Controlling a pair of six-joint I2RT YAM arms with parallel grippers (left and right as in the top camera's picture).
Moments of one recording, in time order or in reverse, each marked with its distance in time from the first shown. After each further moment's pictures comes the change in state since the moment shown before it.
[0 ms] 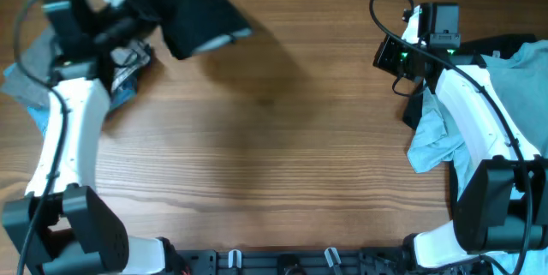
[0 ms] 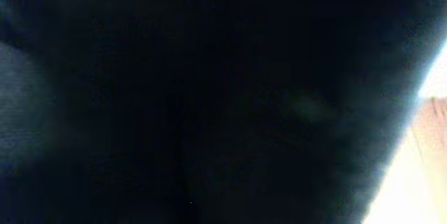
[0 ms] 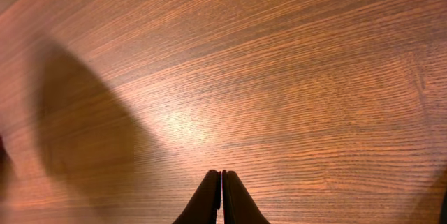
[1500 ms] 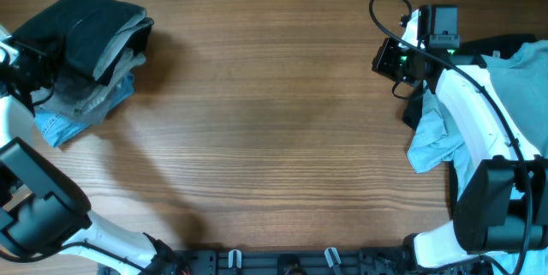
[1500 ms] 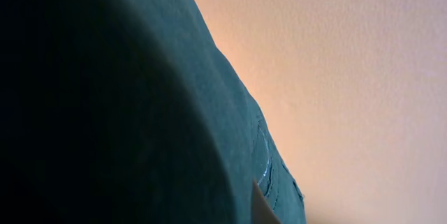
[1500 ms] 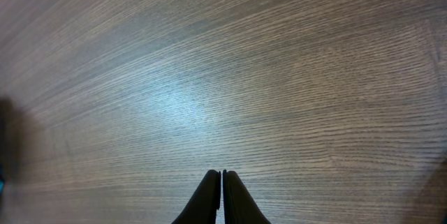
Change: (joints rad) left arm 0.492 0.273 0.013 -0.045 -0.052 0.119; right arm 0.000 0.000 0.000 -0.057 -0.033 0.000
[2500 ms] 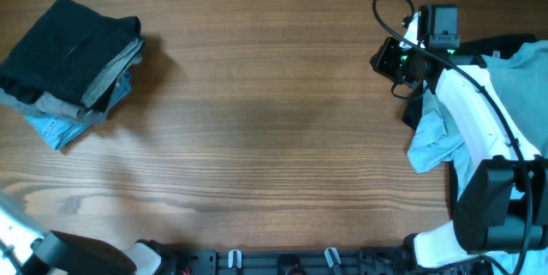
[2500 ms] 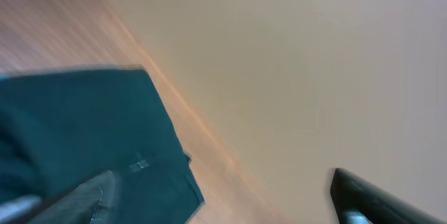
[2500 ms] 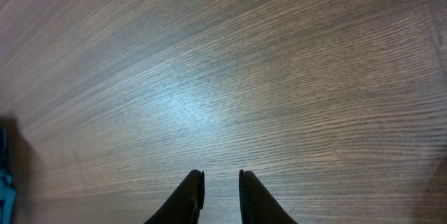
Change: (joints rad) left arm 0.248 -0.425 0.036 -0.309 0.066 0.147; right arm 0.000 0.000 0.000 -0.004 0.000 0.064
